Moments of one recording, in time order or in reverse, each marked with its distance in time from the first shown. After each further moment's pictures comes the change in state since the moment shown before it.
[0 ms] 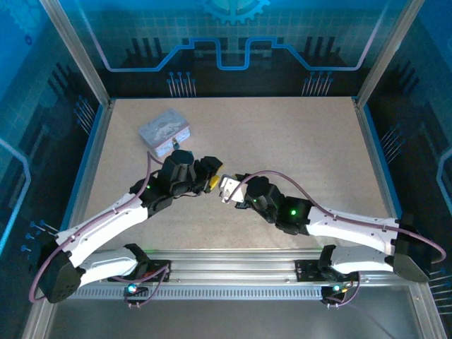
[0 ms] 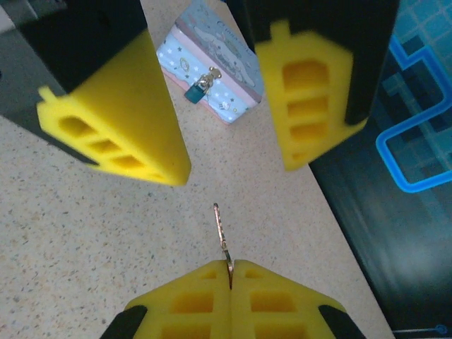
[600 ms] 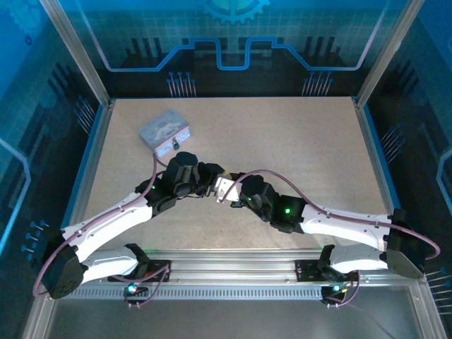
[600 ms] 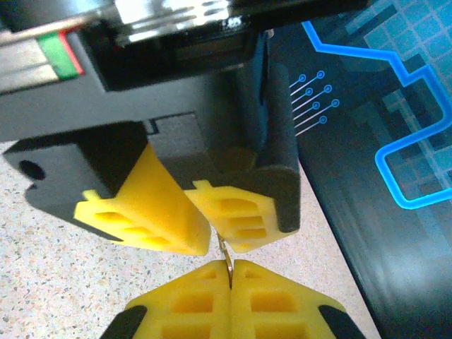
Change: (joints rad) left arm -0.011 0.035 -0.030 0.056 0.027 -0.035; right arm 0.007 0.055 0.029 0.033 -0.005 -0.032
